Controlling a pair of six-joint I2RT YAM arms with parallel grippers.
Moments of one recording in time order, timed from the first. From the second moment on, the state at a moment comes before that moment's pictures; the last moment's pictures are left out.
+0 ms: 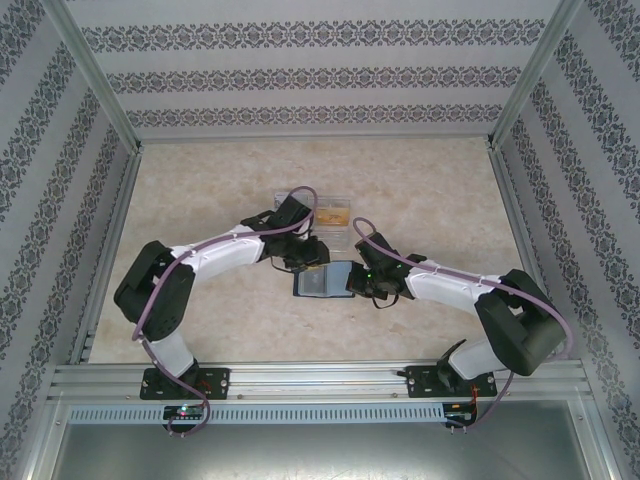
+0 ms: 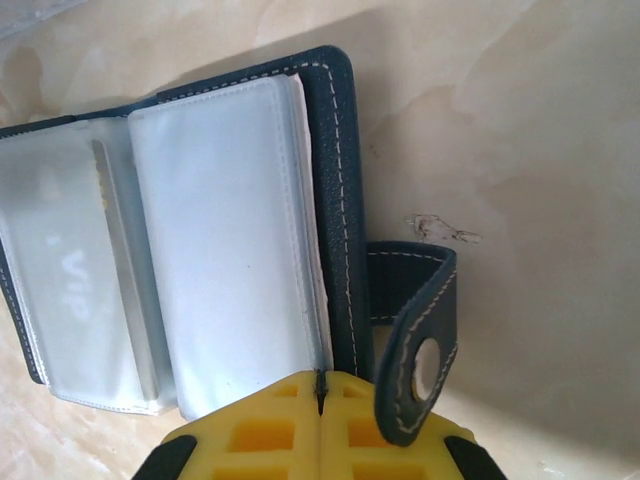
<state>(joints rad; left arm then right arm) -0.63 1.72 1.12 -0.44 0.38 -0.86 0.65 1.45 0.66 -0.29 -0.18 0.91</state>
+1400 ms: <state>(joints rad) -0.61 1.77 1.09 -0.50 0.41 -0.84 0.64 1.51 0.68 -0.29 -0.19 0.86</state>
